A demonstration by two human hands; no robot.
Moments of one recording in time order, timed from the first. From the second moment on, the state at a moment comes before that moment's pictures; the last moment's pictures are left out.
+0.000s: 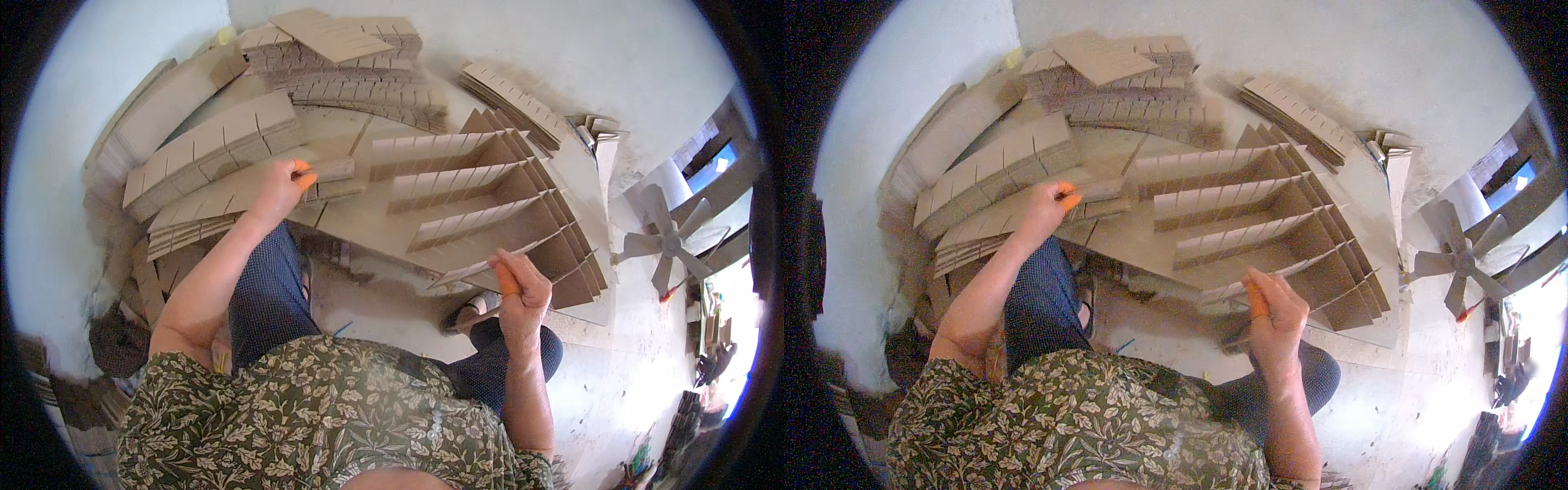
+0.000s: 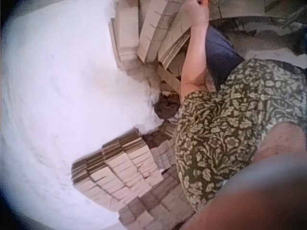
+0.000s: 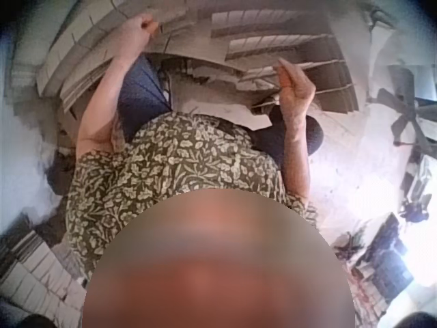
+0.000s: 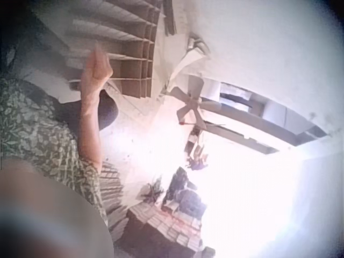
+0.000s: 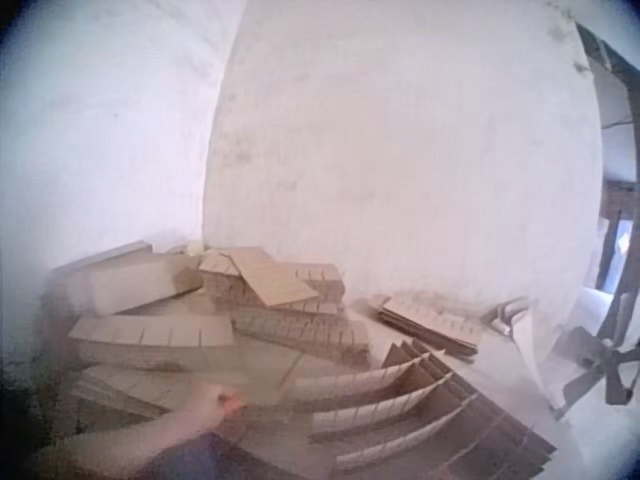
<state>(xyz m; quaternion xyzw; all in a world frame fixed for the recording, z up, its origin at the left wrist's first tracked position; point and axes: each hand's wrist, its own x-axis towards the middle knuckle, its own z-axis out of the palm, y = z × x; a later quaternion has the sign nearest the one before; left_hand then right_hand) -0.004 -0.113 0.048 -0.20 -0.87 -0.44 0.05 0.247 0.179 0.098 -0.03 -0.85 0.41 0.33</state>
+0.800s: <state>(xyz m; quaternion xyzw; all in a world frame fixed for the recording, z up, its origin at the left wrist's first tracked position) 0.150 -0.067 0.111 -0.65 -0.63 -0.31 0.29 0.279 0.169 0.124 -0.12 -0.48 0.86 0.13</state>
